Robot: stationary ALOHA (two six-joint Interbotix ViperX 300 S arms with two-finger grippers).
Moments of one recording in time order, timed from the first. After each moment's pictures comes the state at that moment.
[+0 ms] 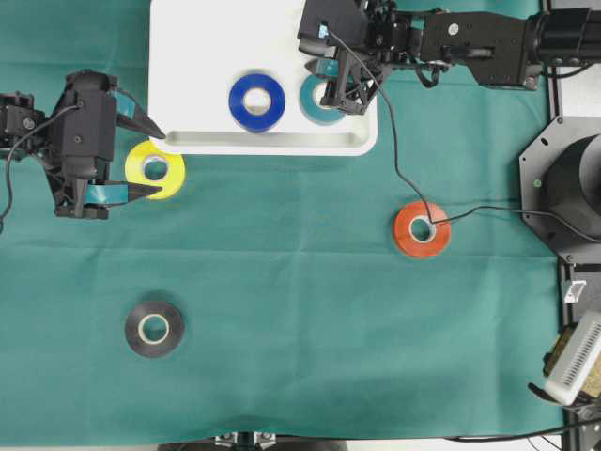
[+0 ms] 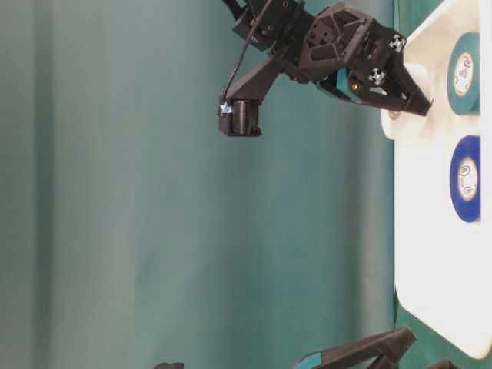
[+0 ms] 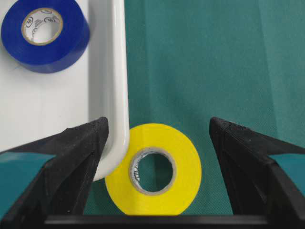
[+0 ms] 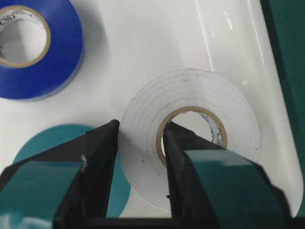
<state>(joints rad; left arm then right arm) 0.03 -0.26 0.96 -0.02 -0.03 0.15 -0.38 0.04 0.67 -0.37 0.19 0.31</state>
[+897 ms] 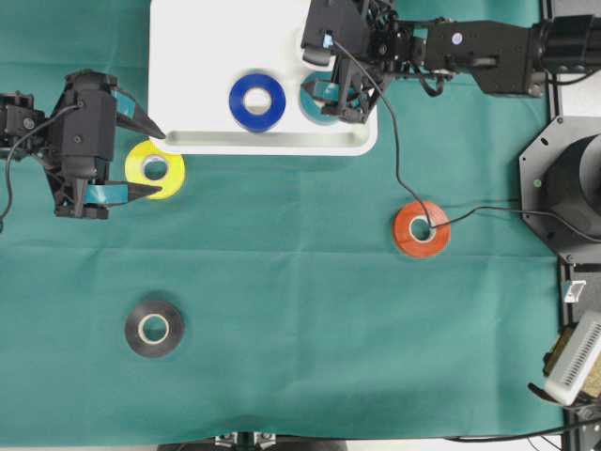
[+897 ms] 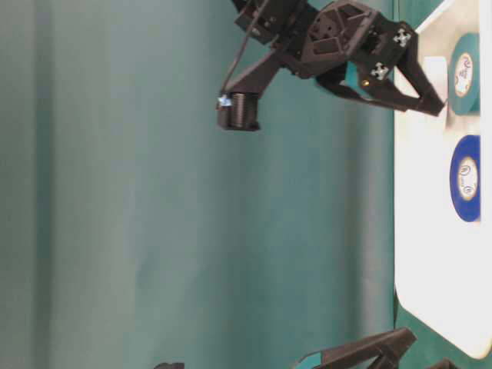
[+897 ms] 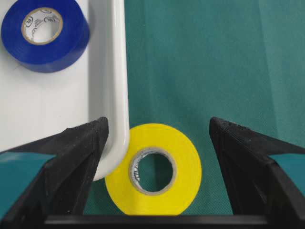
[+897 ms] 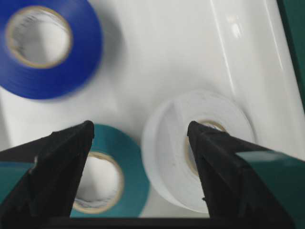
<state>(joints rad) 0.03 -0.26 0.96 -0.02 -0.03 0.15 -0.34 0.01 0.69 -0.37 0.15 0.33</state>
